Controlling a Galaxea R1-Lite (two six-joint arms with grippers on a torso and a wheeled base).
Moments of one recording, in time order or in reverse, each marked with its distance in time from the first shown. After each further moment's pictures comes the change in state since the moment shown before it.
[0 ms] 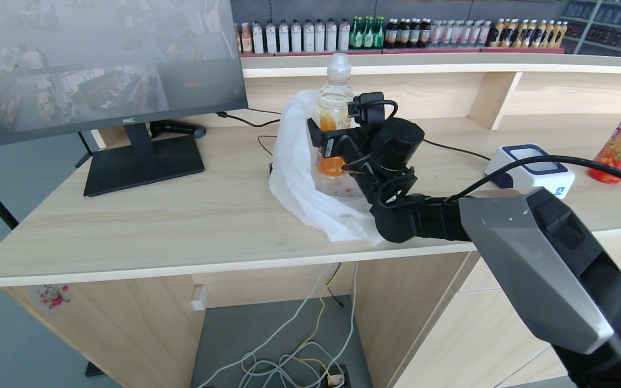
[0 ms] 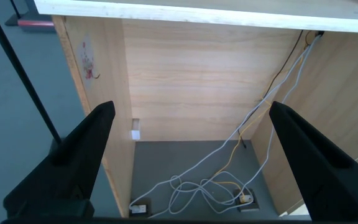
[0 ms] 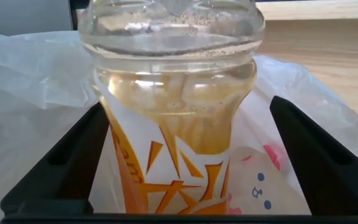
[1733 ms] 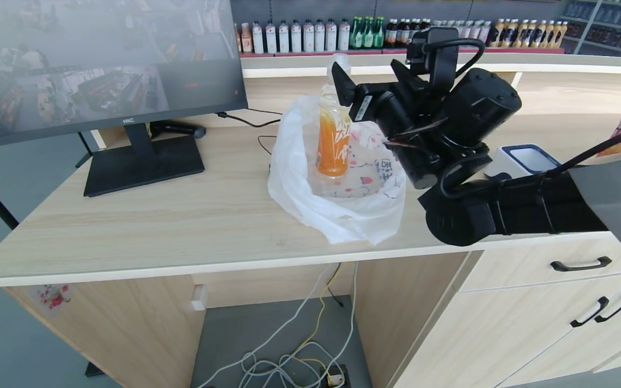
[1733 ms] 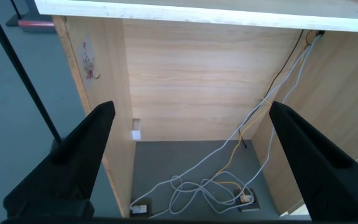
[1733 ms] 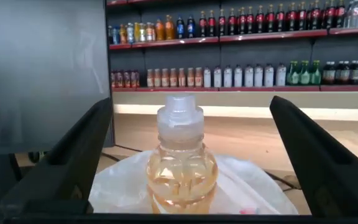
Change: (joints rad) left arm 0.000 0.000 0.000 0.000 0.000 0.002; right arm 0.034 -0.372 0.488 -0.274 0.001 -0.015
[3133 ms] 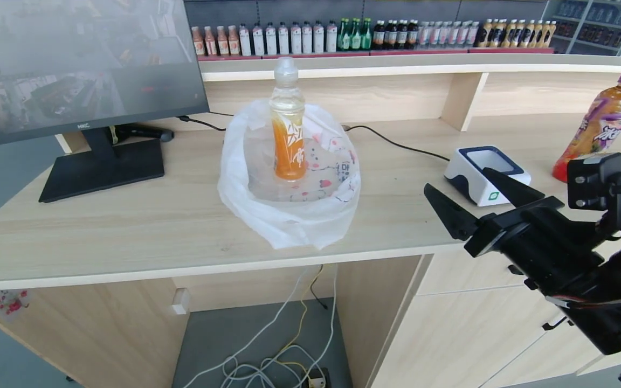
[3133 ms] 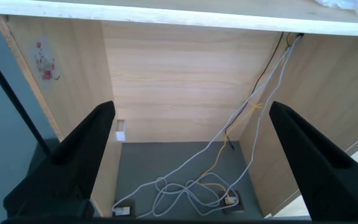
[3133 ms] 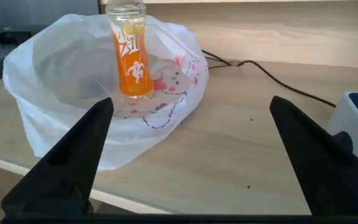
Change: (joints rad) left arm 0.001 0.000 0.000 0.000 0.000 -0.013; right arm -0.077 -0.485 1.143 -0.367 0.069 0.050
